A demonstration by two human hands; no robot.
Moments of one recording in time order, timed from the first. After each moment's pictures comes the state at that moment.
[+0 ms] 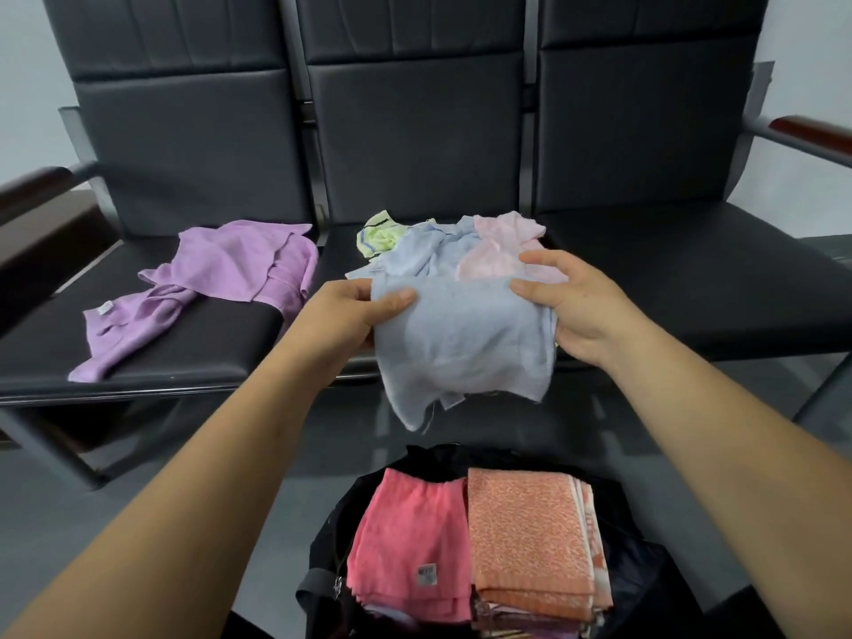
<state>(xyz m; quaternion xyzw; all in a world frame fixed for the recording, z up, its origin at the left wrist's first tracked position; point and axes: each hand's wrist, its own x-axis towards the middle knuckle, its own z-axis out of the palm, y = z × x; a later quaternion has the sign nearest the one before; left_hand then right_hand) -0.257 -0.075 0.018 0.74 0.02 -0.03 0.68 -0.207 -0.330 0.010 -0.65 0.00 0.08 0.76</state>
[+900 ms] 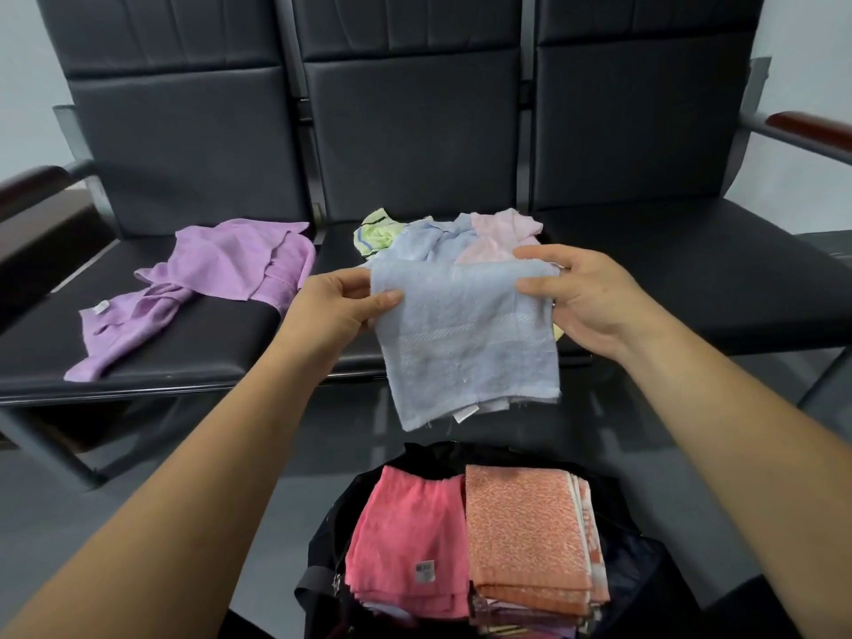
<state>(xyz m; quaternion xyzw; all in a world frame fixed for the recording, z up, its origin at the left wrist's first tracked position) -0.249 -0.070 0.011 0.71 0.01 0.03 0.70 -0.204 -0.344 0.015 -0.65 -0.07 0.09 0.75</state>
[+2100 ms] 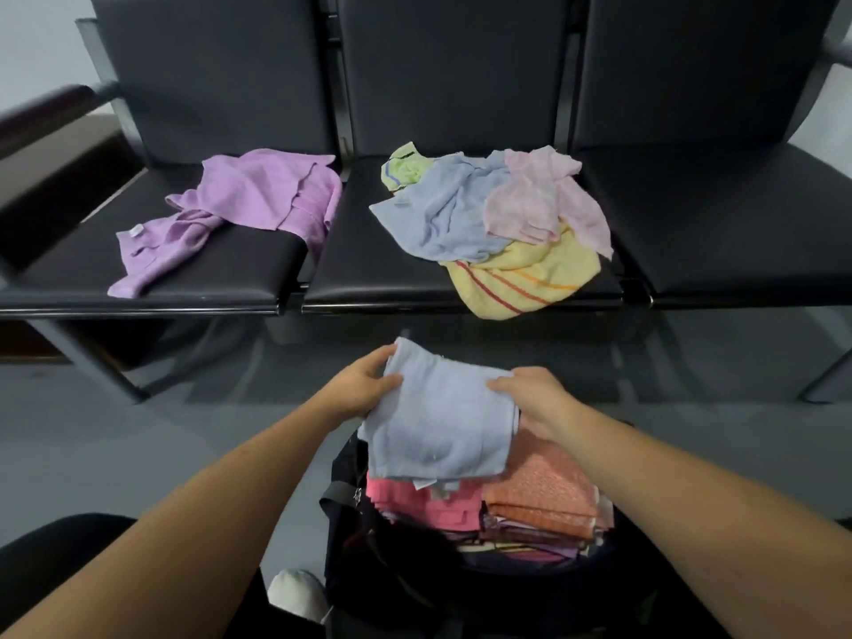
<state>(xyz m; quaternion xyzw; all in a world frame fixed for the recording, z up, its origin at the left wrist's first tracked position) -0.308 -0.036 -0.147 0.84 0.10 -0.17 0.51 -0.264 -0.289 -0.182 -0.69 0.18 0.22 0.66</state>
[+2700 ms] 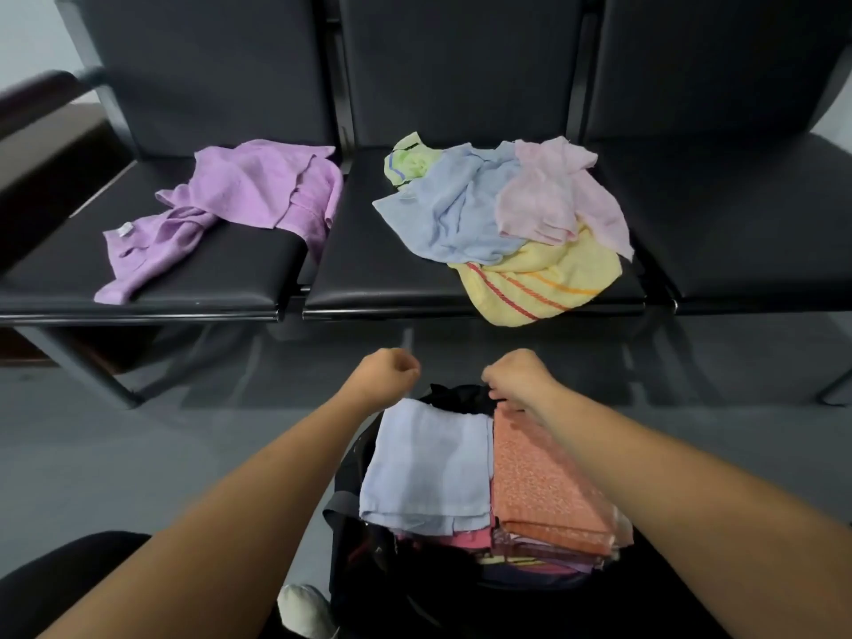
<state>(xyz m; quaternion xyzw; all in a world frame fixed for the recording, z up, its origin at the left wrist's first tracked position) -0.269 -0.048 -0.152 0.92 0.10 -0.15 0.34 -0.221 -0.249 -0.173 -0.83 0.15 0.24 0.47</state>
